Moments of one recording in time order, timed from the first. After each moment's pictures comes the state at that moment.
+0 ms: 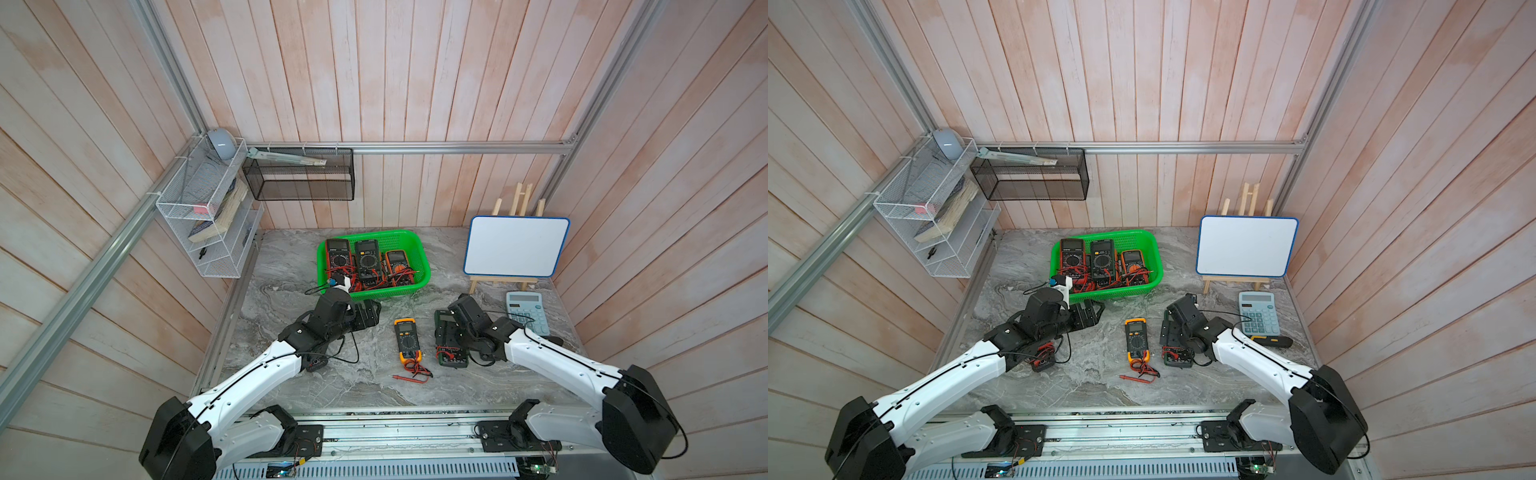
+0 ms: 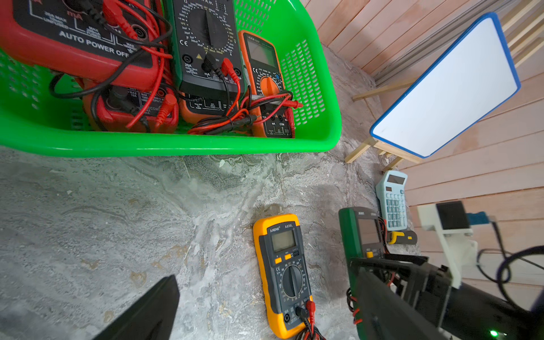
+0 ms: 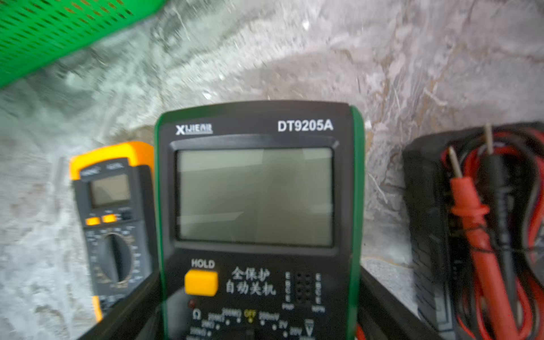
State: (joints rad) left arm -0.63 1.12 0.75 -0.24 0.02 -0.74; right arm 0.66 1.23 0.75 -0.55 0.13 0.72
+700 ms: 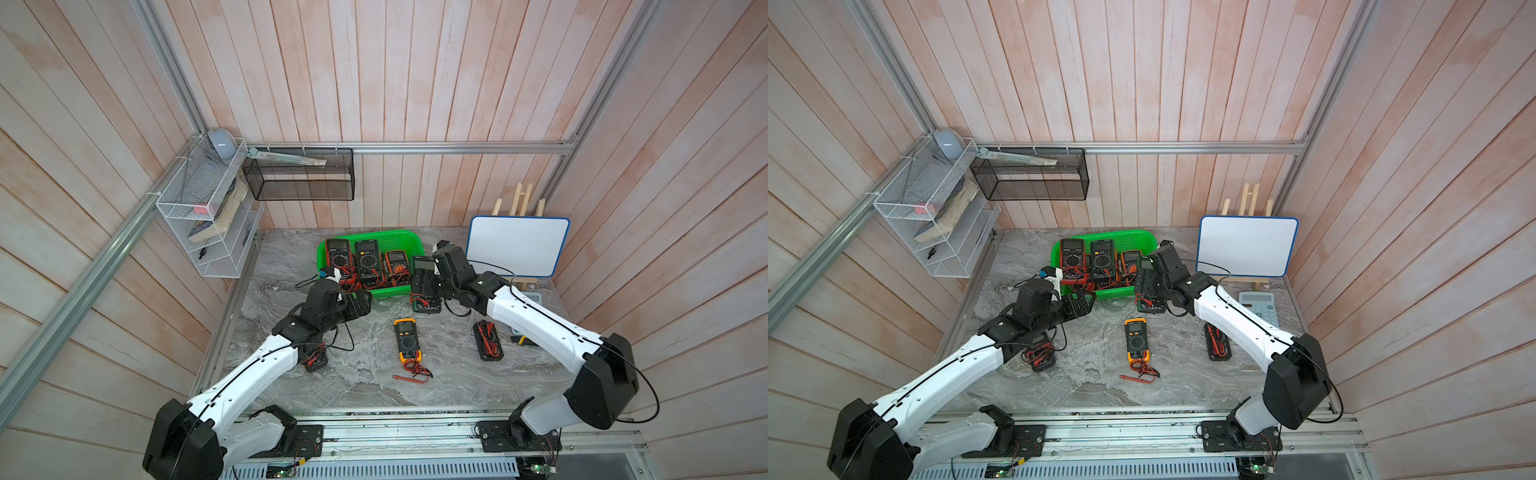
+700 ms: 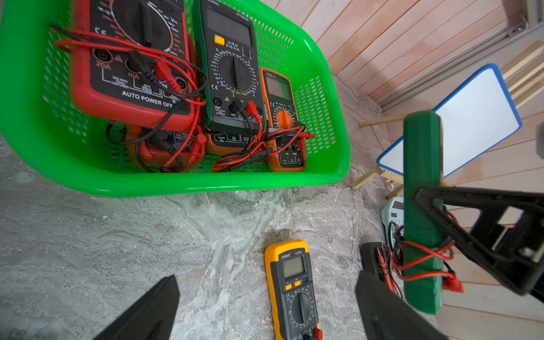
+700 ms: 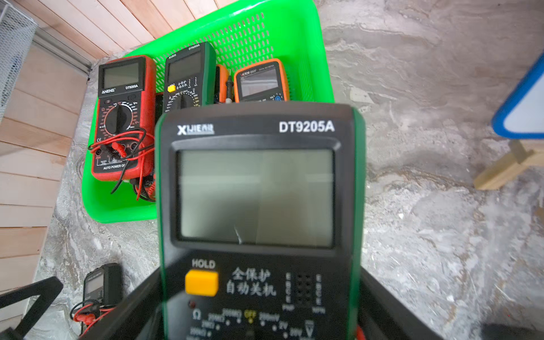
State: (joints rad) left arm -0.51 1.14 0.80 -0.25 0.05 -0.70; right arm 0.66 1.53 1.28 -0.52 0.11 0.61
